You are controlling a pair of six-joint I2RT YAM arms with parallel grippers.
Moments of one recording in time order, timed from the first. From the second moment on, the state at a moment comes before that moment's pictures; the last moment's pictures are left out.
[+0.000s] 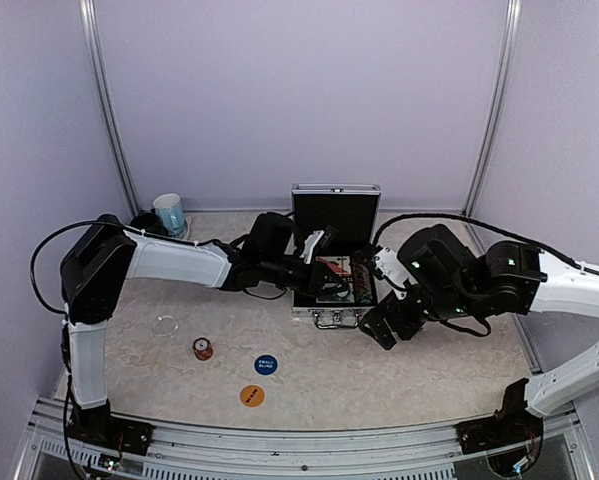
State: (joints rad) left arm -0.84 2.05 1.34 0.22 0.59 -0.46; right arm 1.12 1.23 1.08 -0.73 0.26 0.22
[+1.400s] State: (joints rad) left arm -0.97 2.35 1.85 -0.23 0.25 0.69; right arm 0.99 0.99 0.90 -0.76 0.56 0.65
